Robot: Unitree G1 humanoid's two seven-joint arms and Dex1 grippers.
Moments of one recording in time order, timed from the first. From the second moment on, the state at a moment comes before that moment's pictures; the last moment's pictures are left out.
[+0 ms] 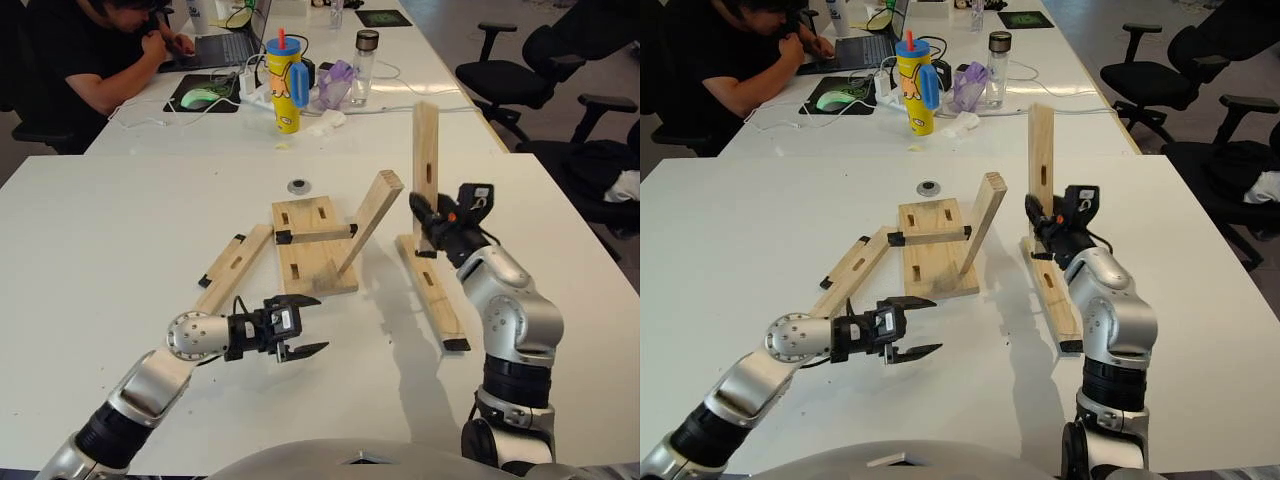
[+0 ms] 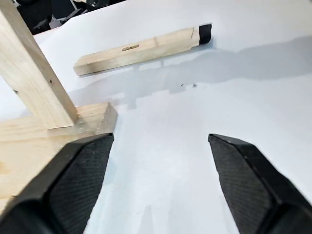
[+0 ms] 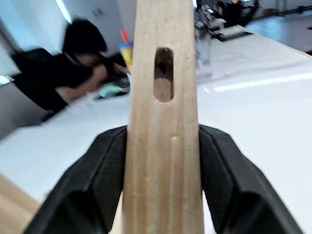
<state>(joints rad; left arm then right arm) -0.02 0.66 -0.32 -0.46 -0.33 0.35 -0.89 -0.29 -0.16 -0.34 -0.31 0.55 0.67 0.34</state>
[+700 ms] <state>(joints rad) -0.30 0.62 0.13 -0.44 -1.51 0.91 -0.62 -0.12 -0.61 -0.21 -0.46 1.16 0.95 1.05</state>
